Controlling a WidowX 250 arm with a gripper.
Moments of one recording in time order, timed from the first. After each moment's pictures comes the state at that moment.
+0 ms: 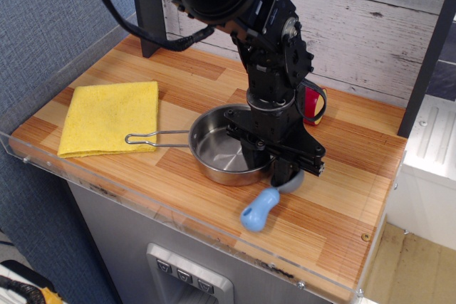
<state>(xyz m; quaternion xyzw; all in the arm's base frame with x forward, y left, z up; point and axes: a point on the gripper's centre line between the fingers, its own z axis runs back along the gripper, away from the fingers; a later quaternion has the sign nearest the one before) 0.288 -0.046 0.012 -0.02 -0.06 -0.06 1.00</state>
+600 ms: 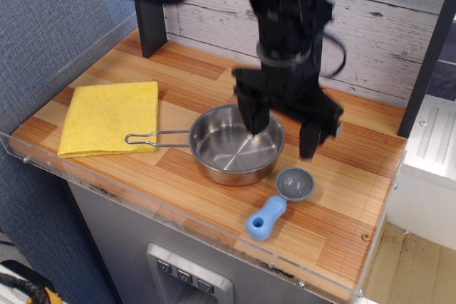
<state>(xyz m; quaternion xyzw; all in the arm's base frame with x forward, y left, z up) 0.297 -0.054 0.077 -0.01 -0.12 -0.07 0.99</state>
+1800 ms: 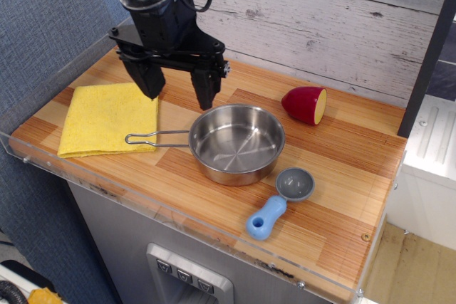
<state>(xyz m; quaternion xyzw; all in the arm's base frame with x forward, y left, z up) 0.270 0.037 0.103 -0.03 -0.14 0.05 0.99</state>
